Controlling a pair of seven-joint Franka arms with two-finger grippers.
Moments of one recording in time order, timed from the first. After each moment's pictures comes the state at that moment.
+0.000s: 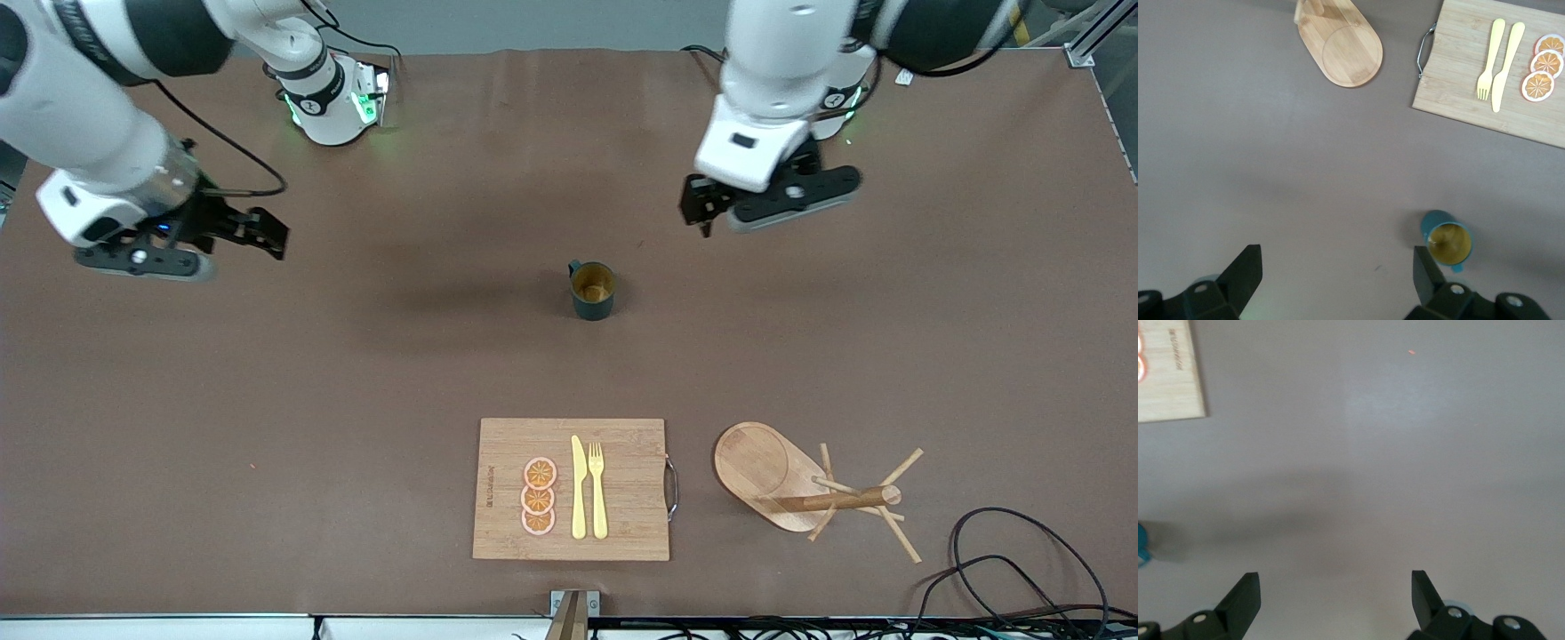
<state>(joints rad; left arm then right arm) -0.19 0.18 -0.55 -1.49 0.25 1.62 -1.02 0.22 -0.05 -0.05 -1.77 -0.02 1.66 0.24</state>
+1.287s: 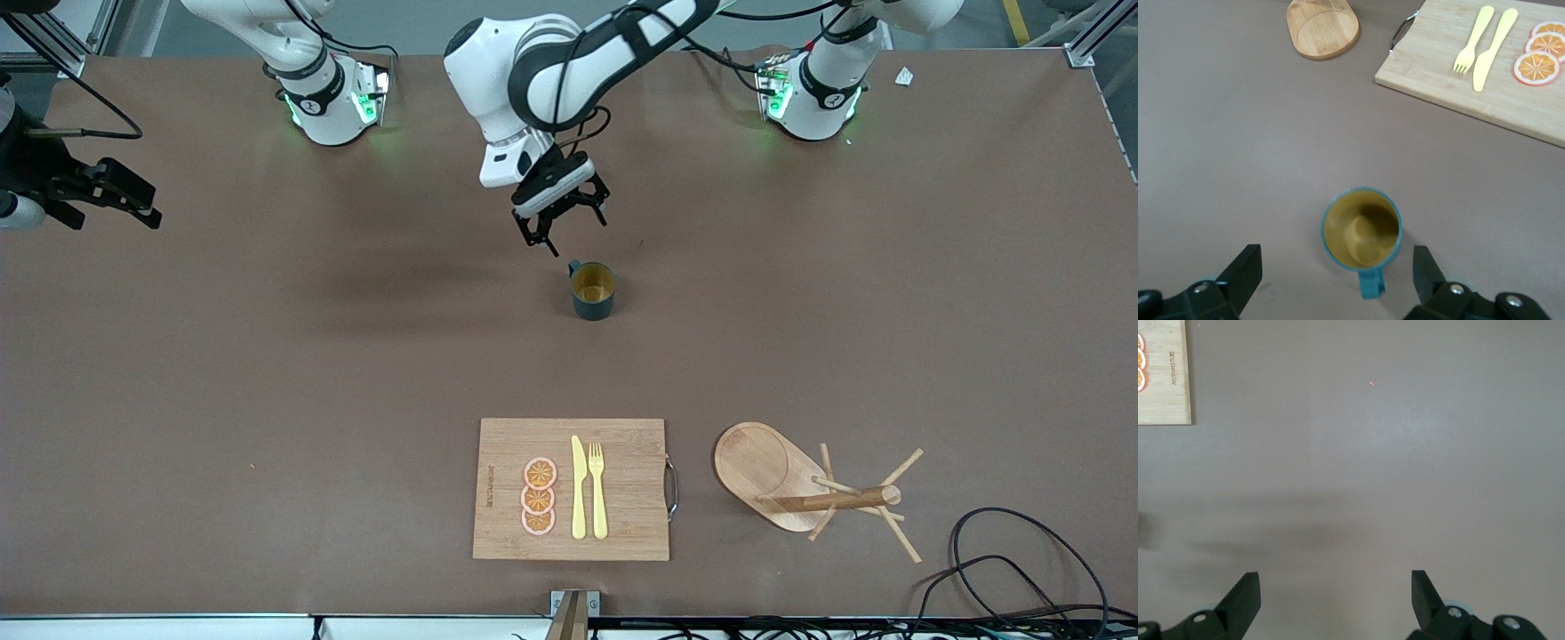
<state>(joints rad) -0.73 0.64 -0.55 -1.50 0.87 1.67 -1.97 0.00 -0.14 -0.01 -1.74 0.01 1.63 -0.01</state>
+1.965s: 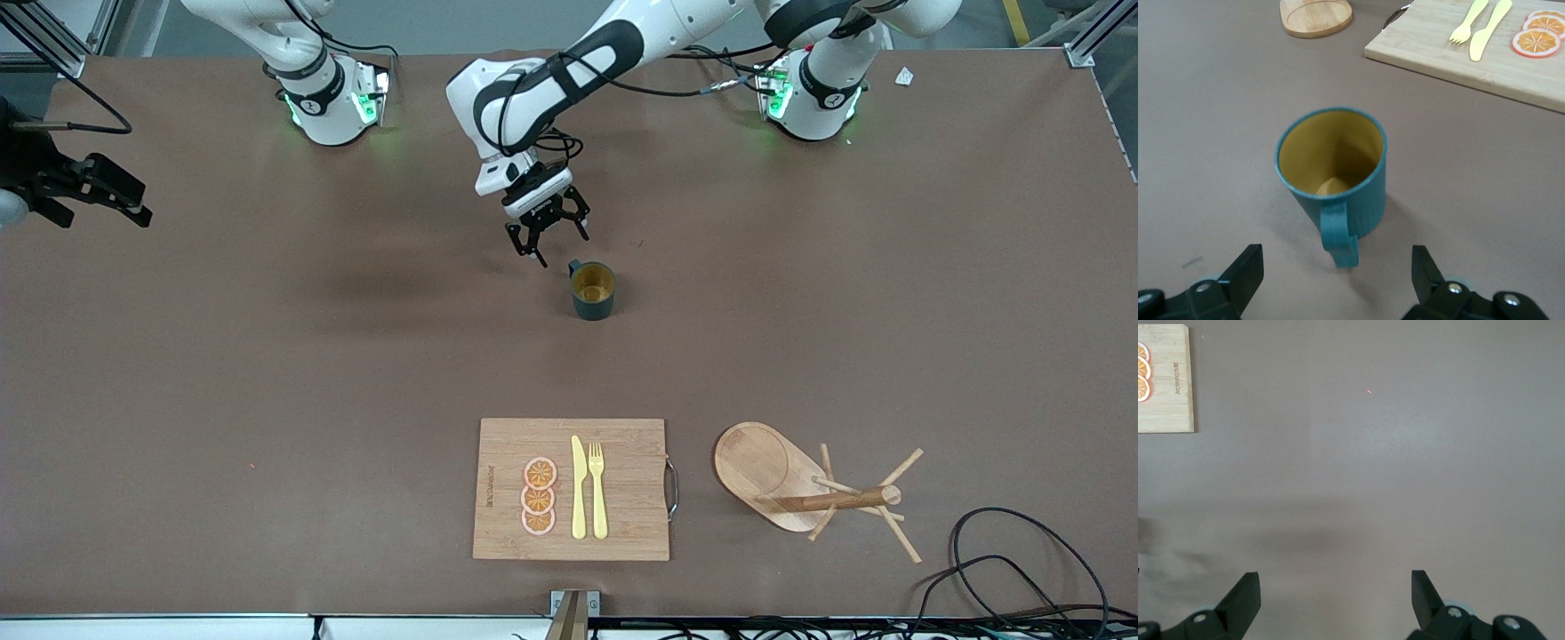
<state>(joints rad) -0.83 0.86 -0.54 -1.50 1.12 1.67 -2.29 -0.01 -0.14 -0.01 -1.72 0.01 1.63 -0.01</state>
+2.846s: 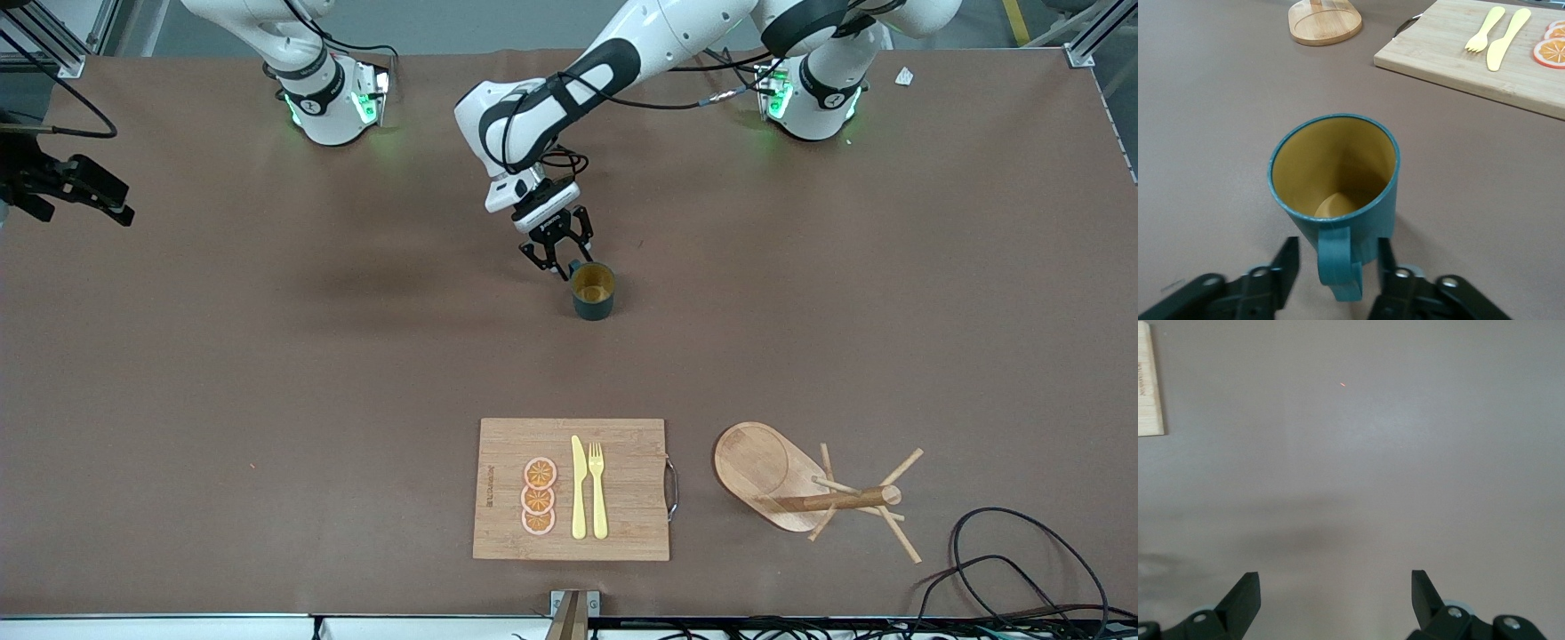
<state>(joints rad) -0.84 0.87 -0.49 -1.49 1.14 1.67 -2.31 -0.03 -0.14 -0.03 -1.72 -0.04 1.61 0.02</state>
